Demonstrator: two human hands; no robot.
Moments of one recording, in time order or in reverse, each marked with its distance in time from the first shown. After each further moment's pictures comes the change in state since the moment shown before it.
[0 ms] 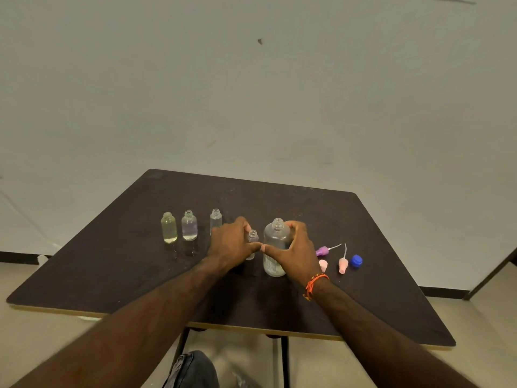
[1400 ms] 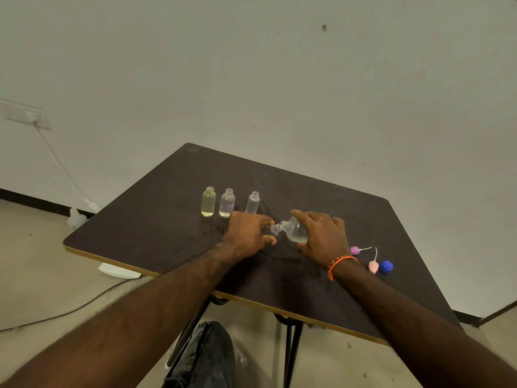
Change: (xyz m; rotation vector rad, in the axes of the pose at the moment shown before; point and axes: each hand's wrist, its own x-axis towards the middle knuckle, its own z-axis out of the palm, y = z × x) left_hand -0.031 -0.051 -0.021 -0.016 0.006 0.103; right_hand 0.018 -0.029 0.015 -0.980 -0.142 -0.402
